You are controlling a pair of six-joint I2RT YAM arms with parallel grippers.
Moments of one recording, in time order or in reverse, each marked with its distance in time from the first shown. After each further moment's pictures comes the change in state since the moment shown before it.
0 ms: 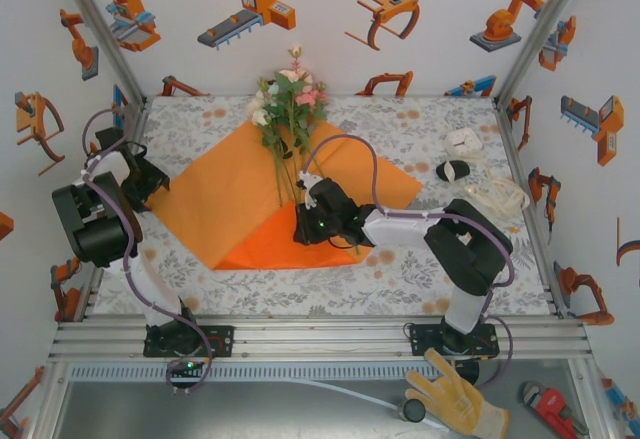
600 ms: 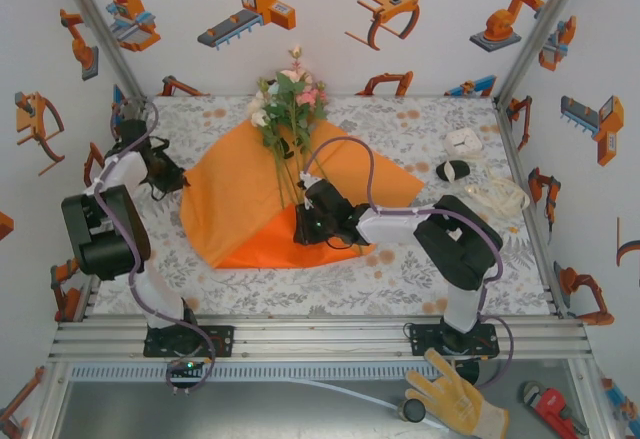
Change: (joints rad) left arm -0.157 -0.175 -0.077 0.037 0.187 0.005; right arm 0.001 0.062 0.032 -0.024 0.054 0.077
